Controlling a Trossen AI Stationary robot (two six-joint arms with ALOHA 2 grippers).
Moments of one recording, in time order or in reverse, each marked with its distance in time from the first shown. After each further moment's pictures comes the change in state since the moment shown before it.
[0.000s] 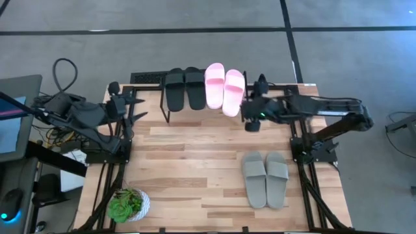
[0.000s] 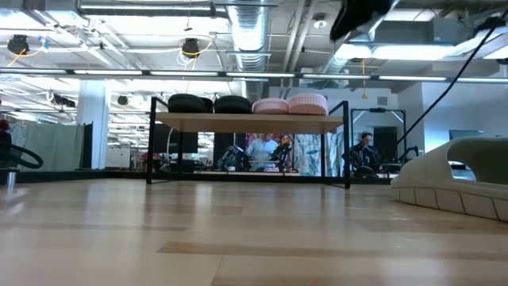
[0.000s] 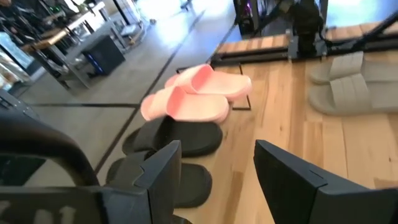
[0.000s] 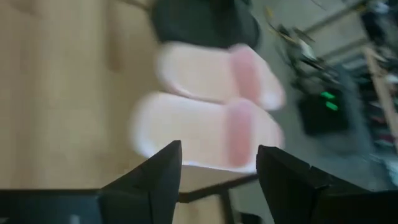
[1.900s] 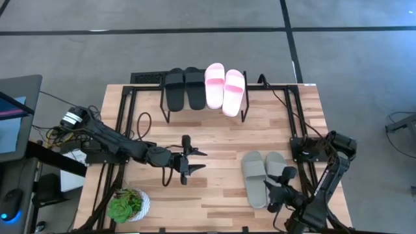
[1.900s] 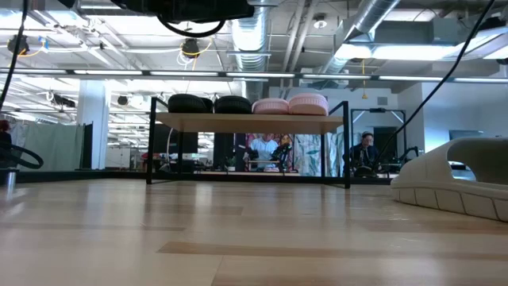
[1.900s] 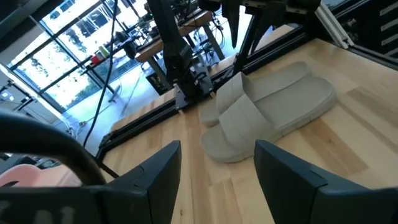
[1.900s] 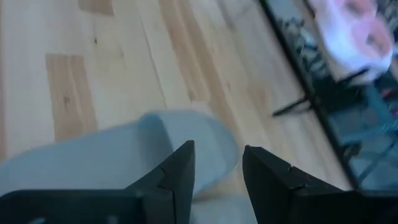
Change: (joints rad) left arm -0.005 0.554 -0.699 1.613 0.367 0.519; right arm 1.122 0.549 -0.003 -0.670 0.249 1.753
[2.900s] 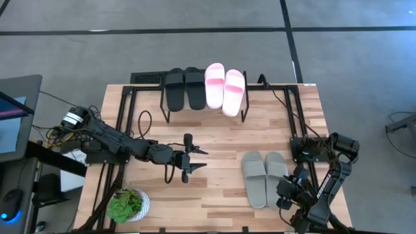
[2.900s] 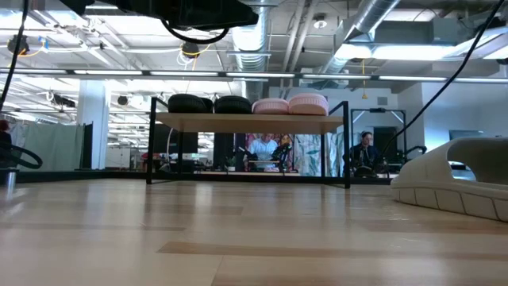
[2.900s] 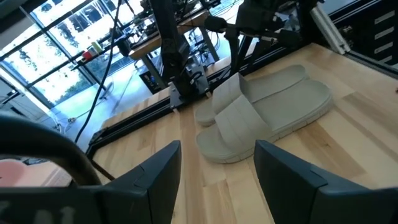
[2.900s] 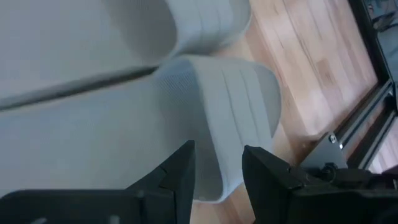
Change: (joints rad) left arm 0.043 0.010 0.000 0.005 0.064 -0.039; right arm 0.087 0.004 -0.205 0.121 -0.420 0.229
